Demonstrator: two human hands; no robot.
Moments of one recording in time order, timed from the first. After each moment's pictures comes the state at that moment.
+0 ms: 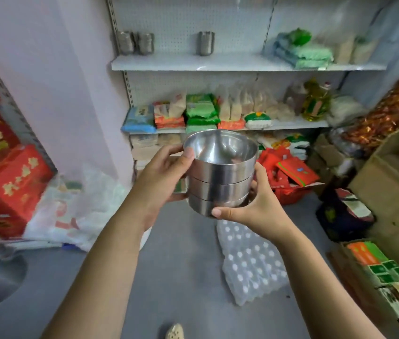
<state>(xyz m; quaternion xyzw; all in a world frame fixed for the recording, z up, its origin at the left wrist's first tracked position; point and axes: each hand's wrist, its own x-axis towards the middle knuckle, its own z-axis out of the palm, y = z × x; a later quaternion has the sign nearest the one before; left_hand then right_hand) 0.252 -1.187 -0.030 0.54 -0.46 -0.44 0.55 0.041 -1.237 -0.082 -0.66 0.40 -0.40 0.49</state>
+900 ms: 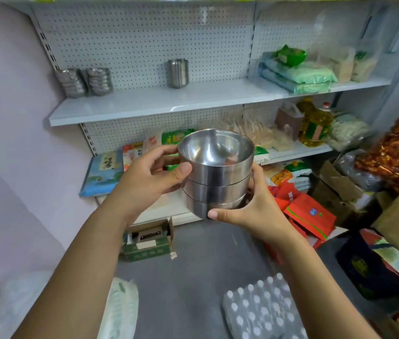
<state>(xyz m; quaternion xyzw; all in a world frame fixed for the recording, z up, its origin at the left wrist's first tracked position) 0.360 -1.667 0.004 0.50 -0.56 -0.44 0.50 0.127 -1.685 -0.058 -0.65 0.41 -0.46 0.44</state>
